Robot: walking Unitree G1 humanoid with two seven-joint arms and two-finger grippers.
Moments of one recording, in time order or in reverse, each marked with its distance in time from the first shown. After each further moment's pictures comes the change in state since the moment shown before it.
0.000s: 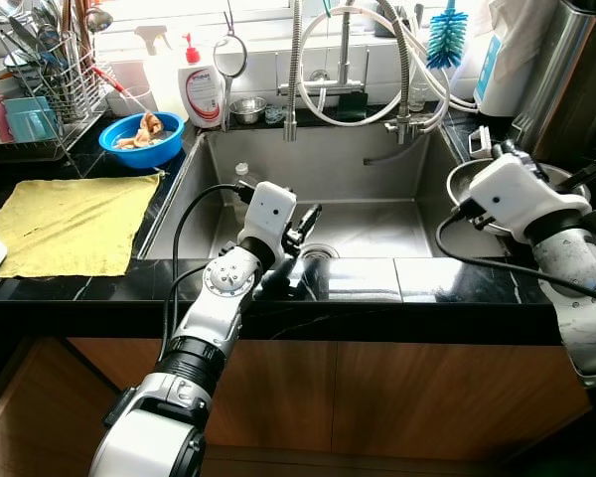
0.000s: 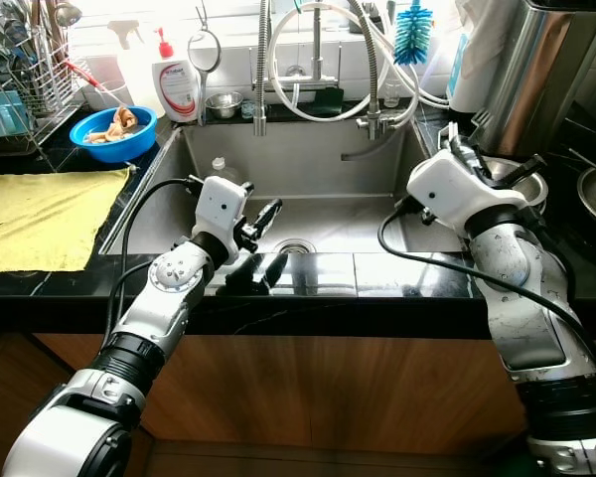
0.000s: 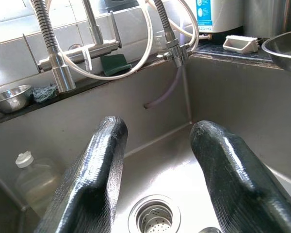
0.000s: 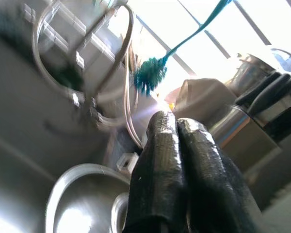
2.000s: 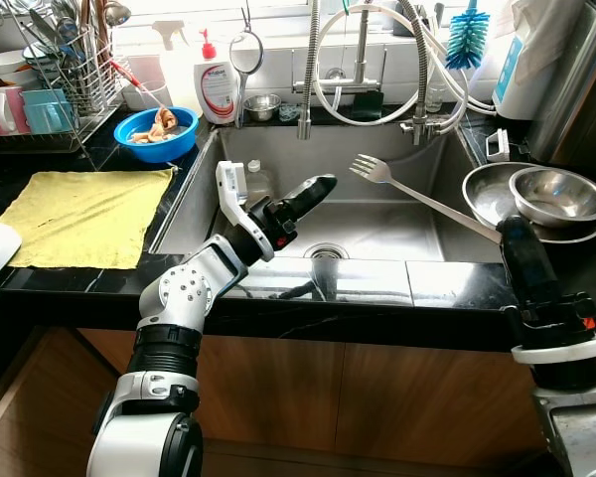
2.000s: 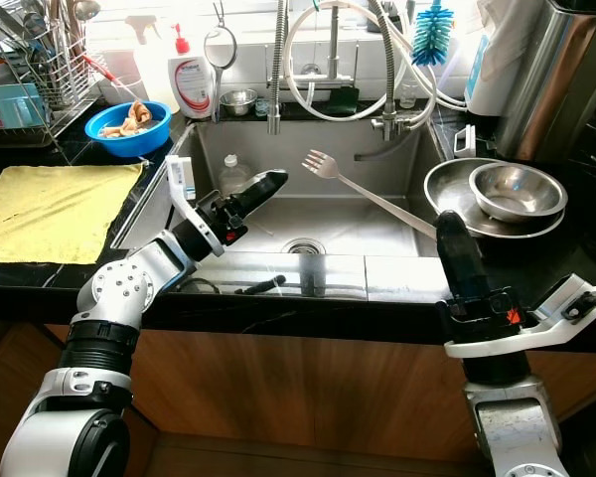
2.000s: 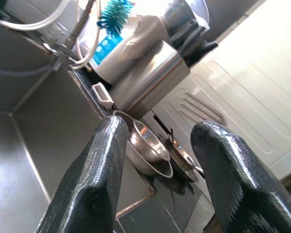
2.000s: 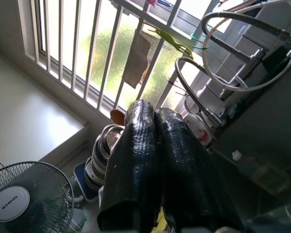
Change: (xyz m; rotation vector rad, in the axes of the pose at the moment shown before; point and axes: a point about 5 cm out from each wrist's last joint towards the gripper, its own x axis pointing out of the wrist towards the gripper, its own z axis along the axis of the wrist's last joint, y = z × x) left arm -0.017 0.006 0.034 -1.046 -0.070 -0.422; right arm -0.128 0.042 -0.001 1.851 -0.245 0.336
